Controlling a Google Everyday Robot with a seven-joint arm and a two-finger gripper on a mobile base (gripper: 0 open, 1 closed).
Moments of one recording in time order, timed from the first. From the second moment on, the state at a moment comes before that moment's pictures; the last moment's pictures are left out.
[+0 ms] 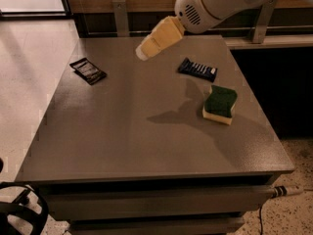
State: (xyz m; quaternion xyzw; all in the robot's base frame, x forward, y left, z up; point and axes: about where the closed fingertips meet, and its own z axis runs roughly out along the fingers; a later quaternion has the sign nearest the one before) arm 0.596 -0.029 1.005 -0.44 0.79 0.10 0.41
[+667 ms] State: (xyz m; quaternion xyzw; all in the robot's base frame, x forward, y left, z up) arm 0.604 -0.013 0.993 -0.43 0.80 0.10 0.41
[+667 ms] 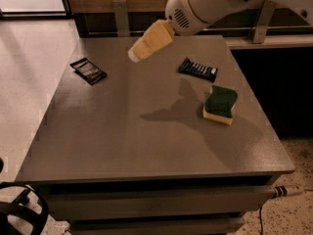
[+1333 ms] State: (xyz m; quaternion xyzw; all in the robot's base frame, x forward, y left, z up) arm 0.619 0.035 0.944 -0.41 0.80 0.13 0.42
